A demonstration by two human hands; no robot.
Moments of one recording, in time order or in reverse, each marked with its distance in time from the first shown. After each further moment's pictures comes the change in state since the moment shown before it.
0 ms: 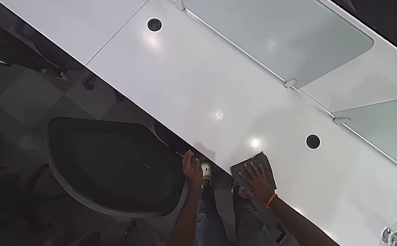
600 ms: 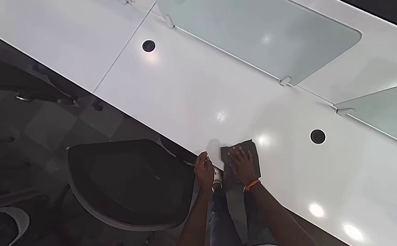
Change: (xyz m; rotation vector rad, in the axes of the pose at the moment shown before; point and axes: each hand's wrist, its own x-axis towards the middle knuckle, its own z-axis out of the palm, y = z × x) left_hand 0.024 0.036 0.022 0.163 -0.150 0.204; right_hand 0.132 -0.044 -0.011 0.148 0.179 0.288
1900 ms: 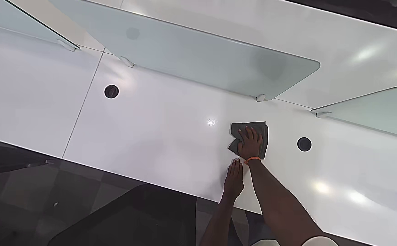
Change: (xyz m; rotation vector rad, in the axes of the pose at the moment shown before) left_hand 0.015 0.032 0.158 0.519 -0.760 0.675; right_hand 0.169 0.126 -0.066 -0.042 0.179 0.575
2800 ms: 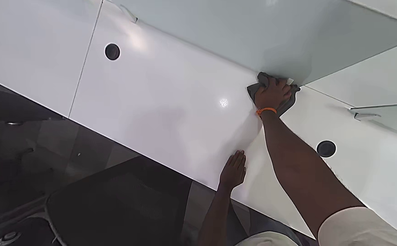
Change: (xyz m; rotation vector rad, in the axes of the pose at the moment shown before) left_hand 0.001 -0.001 0.009 0.014 0.053 0.008; right_hand 0.183 -0.007 -0.032 0.016 0.162 0.295
